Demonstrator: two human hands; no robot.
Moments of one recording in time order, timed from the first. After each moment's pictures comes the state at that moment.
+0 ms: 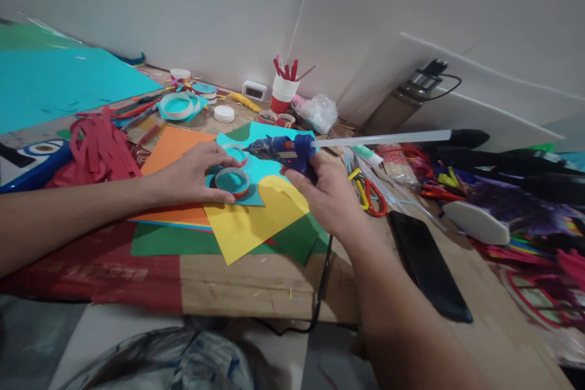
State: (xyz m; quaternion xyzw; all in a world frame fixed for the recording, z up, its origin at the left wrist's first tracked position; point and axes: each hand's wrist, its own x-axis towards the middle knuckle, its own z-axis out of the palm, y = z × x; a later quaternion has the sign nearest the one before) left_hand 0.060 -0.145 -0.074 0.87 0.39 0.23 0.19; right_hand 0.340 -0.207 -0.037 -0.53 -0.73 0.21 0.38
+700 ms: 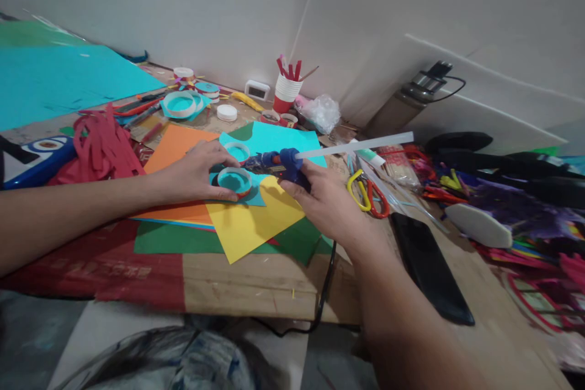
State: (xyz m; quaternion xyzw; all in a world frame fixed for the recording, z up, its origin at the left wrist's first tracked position) left_hand 0.062 -0.143 -0.078 0.88 0.39 0.24 0.17; right_hand 0.341 -0.207 -0.039 -0.52 -0.79 0.15 0.28
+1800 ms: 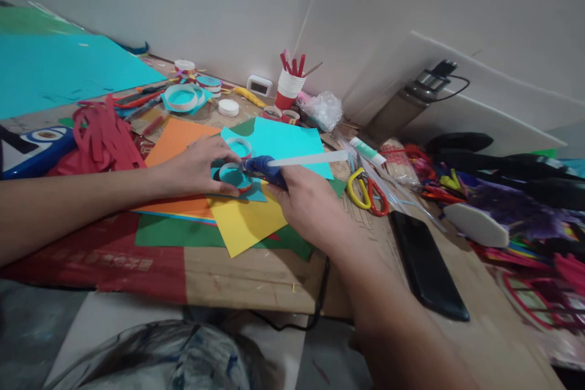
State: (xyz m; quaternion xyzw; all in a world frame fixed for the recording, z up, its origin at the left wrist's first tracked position) left_hand 0.061 -0.136 -0.084 0.89 0.37 0.23 0.13; right_hand 0.308 -0.218 -0.037 -0.55 -0.82 0.04 0.16
